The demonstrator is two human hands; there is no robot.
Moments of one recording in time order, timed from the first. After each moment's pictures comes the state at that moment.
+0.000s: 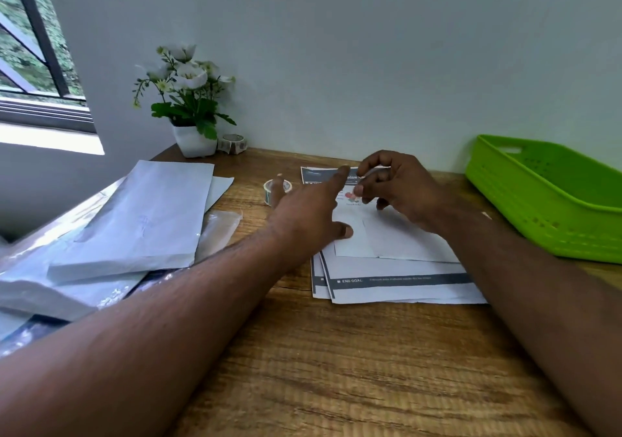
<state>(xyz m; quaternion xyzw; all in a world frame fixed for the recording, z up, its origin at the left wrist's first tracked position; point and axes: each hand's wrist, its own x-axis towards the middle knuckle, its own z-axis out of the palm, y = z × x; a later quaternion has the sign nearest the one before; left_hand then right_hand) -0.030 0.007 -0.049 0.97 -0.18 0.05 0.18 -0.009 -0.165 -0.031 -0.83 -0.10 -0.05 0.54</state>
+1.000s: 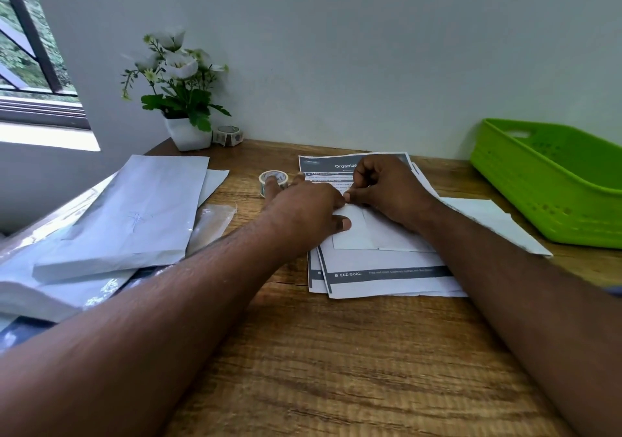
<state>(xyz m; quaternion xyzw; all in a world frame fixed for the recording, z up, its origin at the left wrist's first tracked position) -0.027 0.004 -0.047 0.98 -0.19 0.00 0.07 0.018 -0.164 -0.067 -0.89 -0.13 -0.12 0.42</state>
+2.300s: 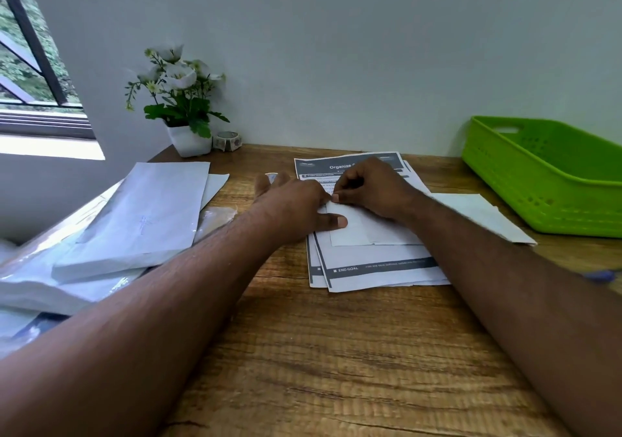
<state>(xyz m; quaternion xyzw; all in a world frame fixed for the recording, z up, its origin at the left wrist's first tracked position) -0.017 0.012 -0.048 0.98 -0.18 0.01 0.01 0.011 -0.156 -0.059 -0.93 -0.14 -0.09 0.34</state>
